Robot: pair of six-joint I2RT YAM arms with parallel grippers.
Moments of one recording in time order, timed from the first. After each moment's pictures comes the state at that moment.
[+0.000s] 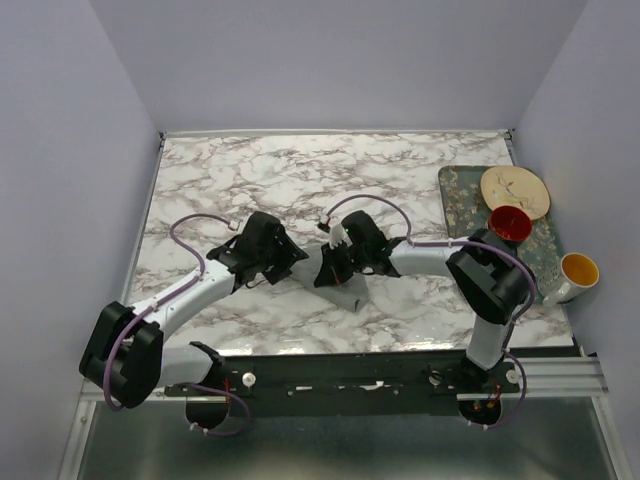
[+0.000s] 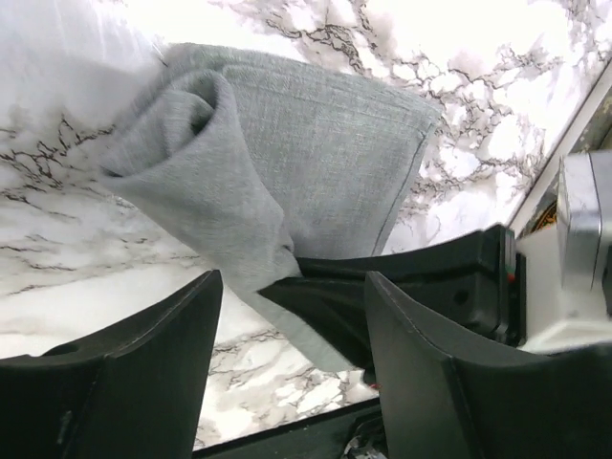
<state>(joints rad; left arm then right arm) -0.55 1.25 0.71 -0.32 0.01 -1.22 0.81 1.82 0.95 0.11 -0.40 0.27</state>
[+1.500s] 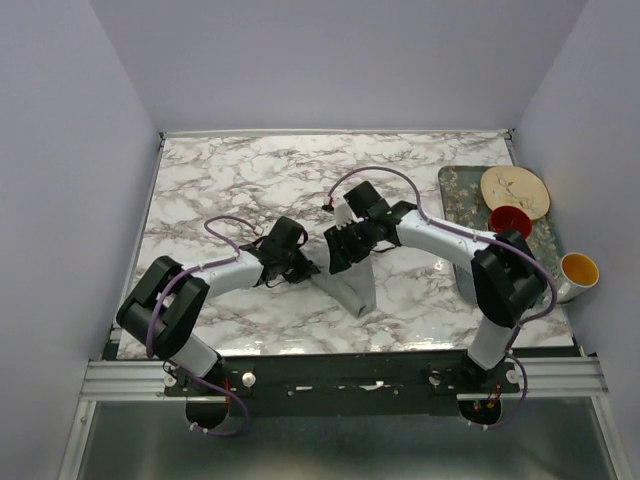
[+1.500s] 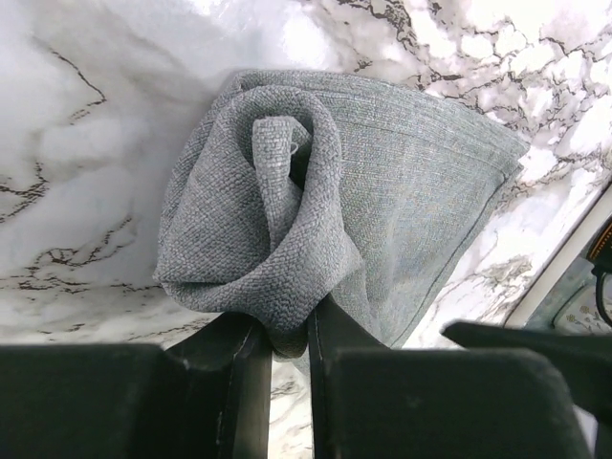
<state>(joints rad) -0.62 1.54 0.72 -0.11 0.04 -1.22 0.67 1.82 1.25 -0.50 -0.50 0.06</state>
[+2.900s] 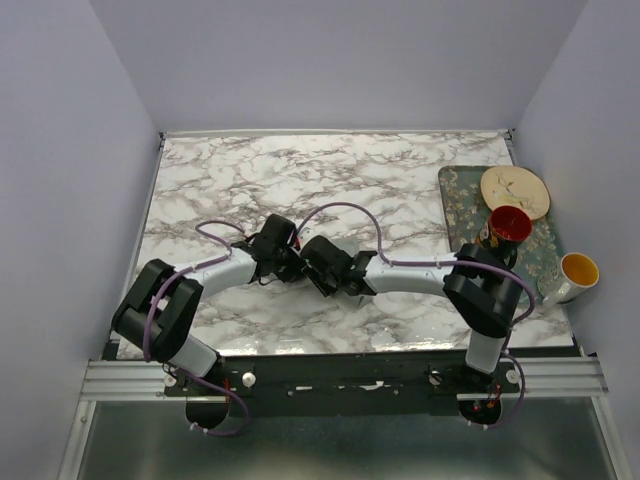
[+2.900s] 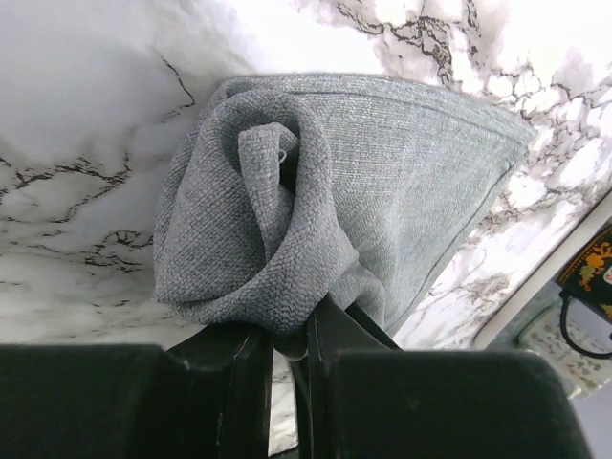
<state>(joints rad) -0.57 1.51 0.73 -0.19 0.08 -1.29 1.03 1.83 1.10 -0.22 0.23 0.15</state>
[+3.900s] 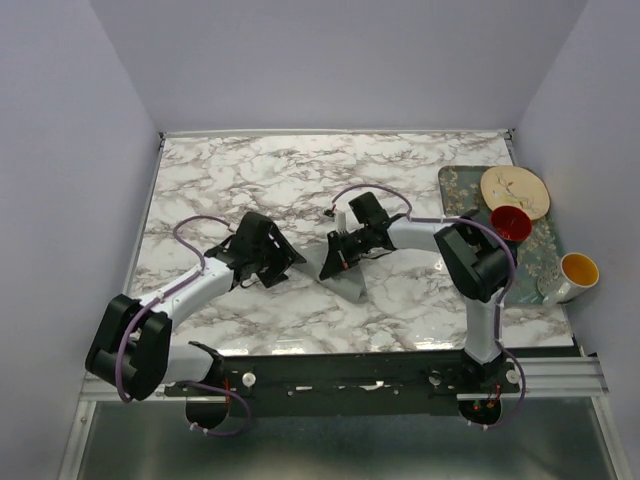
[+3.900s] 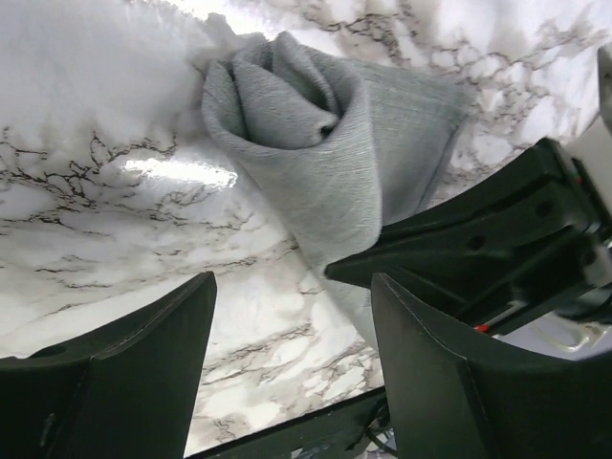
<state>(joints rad) -0.46 1.26 0.67 -0.28 0.14 -1.12 0.65 1.96 1.13 -0.13 -0.73 0.20</state>
